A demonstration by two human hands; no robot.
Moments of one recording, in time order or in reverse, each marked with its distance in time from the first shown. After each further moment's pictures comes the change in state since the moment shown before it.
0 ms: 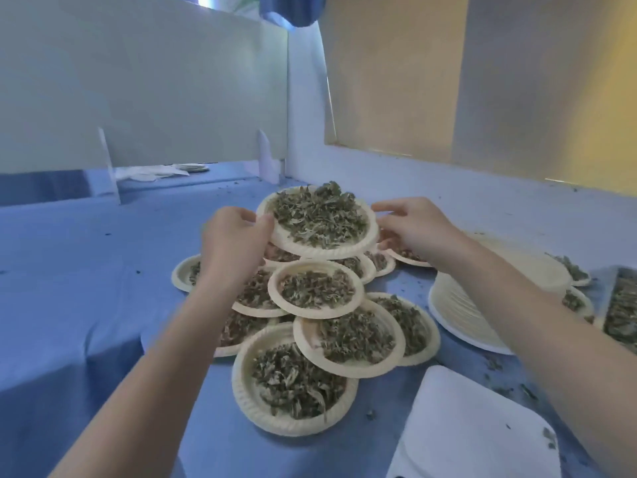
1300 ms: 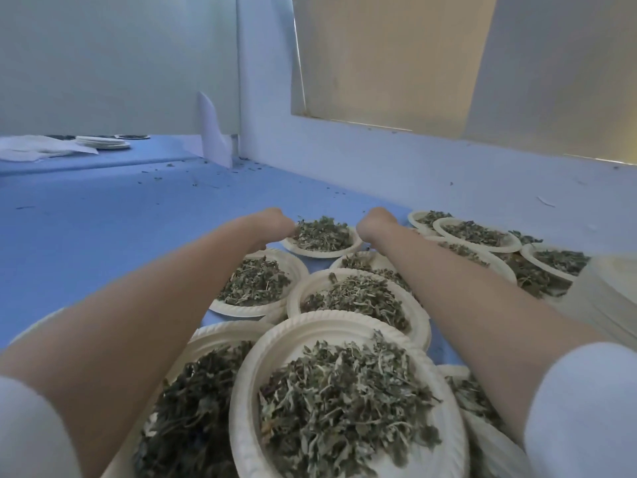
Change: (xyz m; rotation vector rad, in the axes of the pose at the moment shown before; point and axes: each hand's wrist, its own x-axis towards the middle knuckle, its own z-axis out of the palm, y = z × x) left_hand 0.242 -0.119 0.206 0.366 -0.708 -0.154; right_hand 0.289 0.138 0.081 -0.471 0.239 0.436
